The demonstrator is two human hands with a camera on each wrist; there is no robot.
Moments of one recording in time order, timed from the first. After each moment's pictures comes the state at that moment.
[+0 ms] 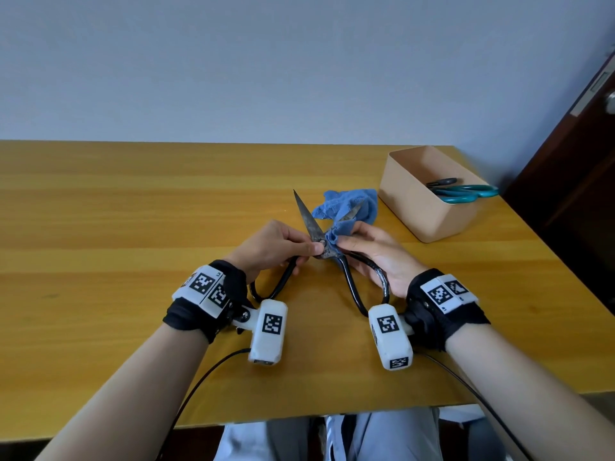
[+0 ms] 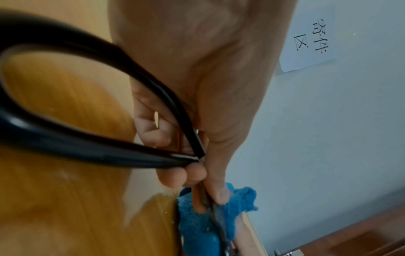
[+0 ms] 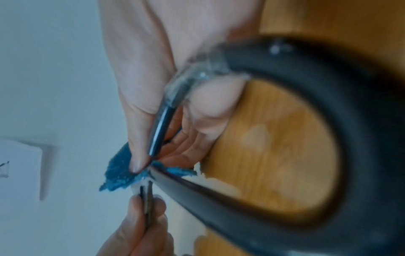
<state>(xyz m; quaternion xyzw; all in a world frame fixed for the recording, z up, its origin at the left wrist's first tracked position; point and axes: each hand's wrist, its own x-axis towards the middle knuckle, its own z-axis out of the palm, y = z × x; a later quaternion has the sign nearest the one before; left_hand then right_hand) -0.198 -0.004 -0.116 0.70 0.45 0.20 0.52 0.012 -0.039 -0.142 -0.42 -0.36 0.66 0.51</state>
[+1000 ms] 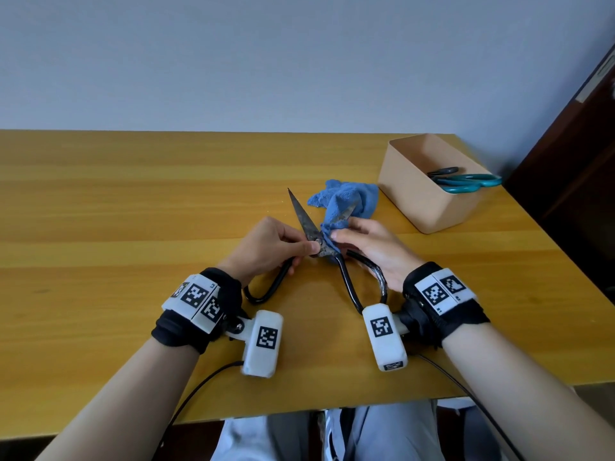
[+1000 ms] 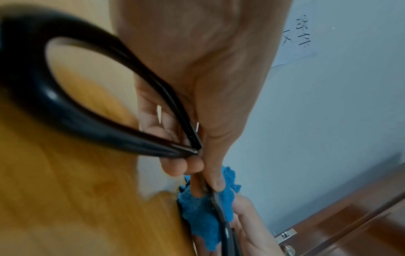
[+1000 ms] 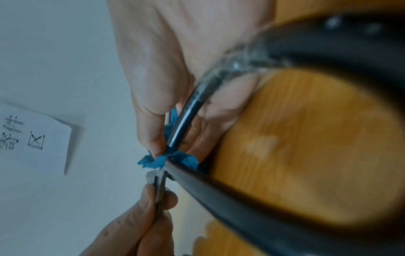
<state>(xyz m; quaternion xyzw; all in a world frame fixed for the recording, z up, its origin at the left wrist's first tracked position) -0.201 -0.012 -0.127 0.71 0.44 0.24 0.50 0.005 -0.040 -0.143 -0.53 -0.44 0.57 0.45</state>
